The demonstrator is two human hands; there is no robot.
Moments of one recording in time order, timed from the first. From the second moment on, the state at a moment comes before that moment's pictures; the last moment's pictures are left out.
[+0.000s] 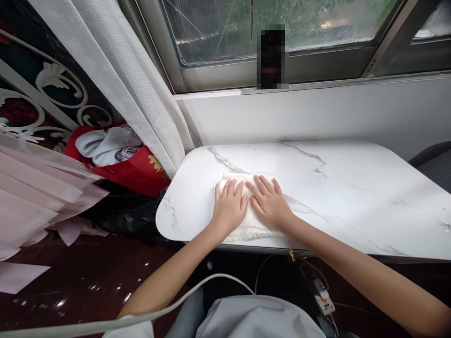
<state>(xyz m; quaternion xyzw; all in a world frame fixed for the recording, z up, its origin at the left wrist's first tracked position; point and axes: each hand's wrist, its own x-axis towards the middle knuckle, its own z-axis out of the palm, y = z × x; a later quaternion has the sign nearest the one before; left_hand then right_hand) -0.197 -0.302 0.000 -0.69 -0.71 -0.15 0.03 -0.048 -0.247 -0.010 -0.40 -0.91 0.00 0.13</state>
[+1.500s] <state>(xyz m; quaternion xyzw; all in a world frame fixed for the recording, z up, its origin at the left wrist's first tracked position) -0.214 -0.085 0.003 -0.73 -0.66 -0.18 -0.03 -0.057 -0.049 0.002 -0.45 -0.88 0.05 0.12</state>
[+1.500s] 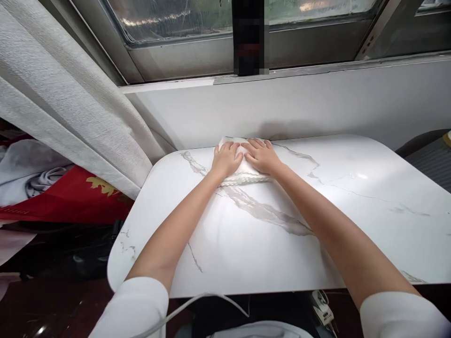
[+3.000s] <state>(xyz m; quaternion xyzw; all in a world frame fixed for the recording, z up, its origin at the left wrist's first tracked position) -0.103 -0.296 -0.002 -0.78 -0.62 -0.12 0.03 0.064 -0.258 -0.014 -0.42 -0.90 -0.03 0.13</state>
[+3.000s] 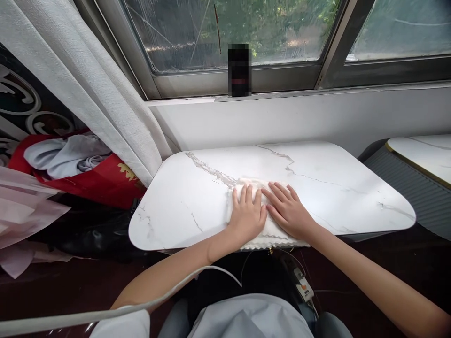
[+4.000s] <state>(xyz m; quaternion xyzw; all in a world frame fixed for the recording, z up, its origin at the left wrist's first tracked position) -0.069 -0.143 -0.003 -0.79 -0.59 -0.17 -0.01 0.093 -0.127 -0.012 -0.51 -0.85 -0.03 0.14</state>
